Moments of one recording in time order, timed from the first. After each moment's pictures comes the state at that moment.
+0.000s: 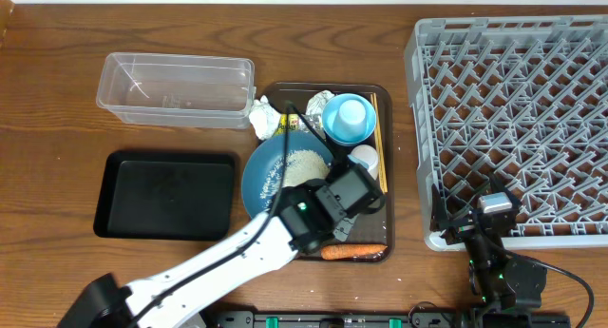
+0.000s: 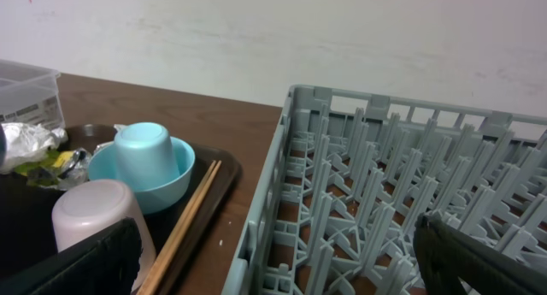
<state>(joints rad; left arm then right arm) -0.97 1.44 1.06 -0.77 -0.21 -0.43 -0.02 0.01 0.01 -0.05 -0.22 -0.07</state>
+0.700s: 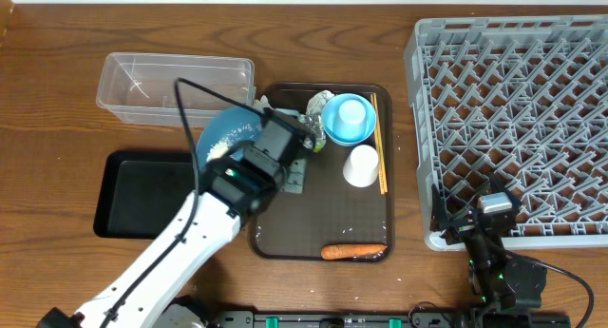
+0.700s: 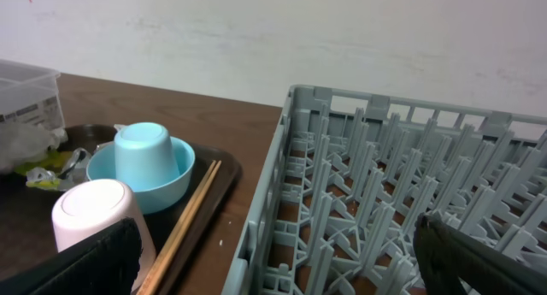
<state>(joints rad) -0.58 1.32 1.06 -0.78 -0.13 -0.43 -0.02 0.01 0.01 -0.05 -0.22 -0.07</state>
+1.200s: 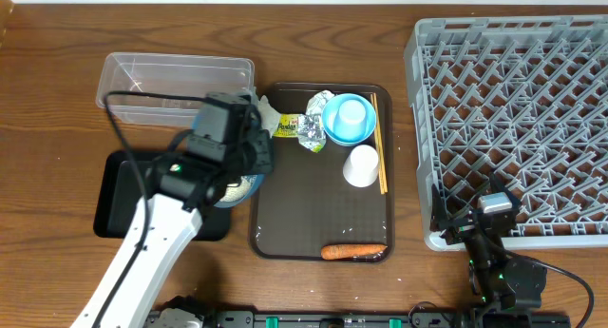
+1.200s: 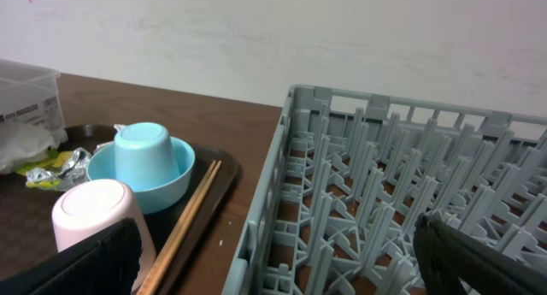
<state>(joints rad) -0.33 1.23 1.06 -0.75 0.15 -0.44 -0.02 0.01 0.01 -0.05 -0.22 -0.07</state>
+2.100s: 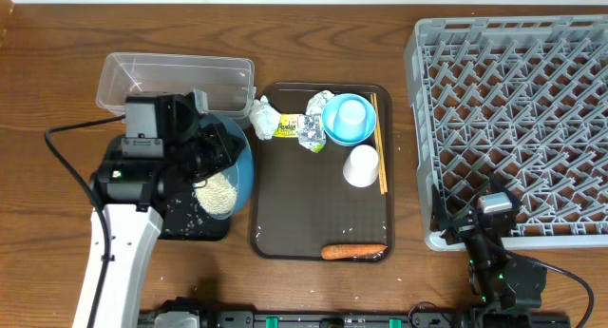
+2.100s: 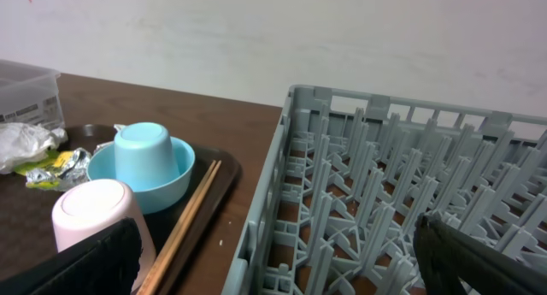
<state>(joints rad) -0.01 1.18 1.06 -0.82 0.54 -0.54 -0.02 0.01 0.01 -0.05 -0.22 -0.07</state>
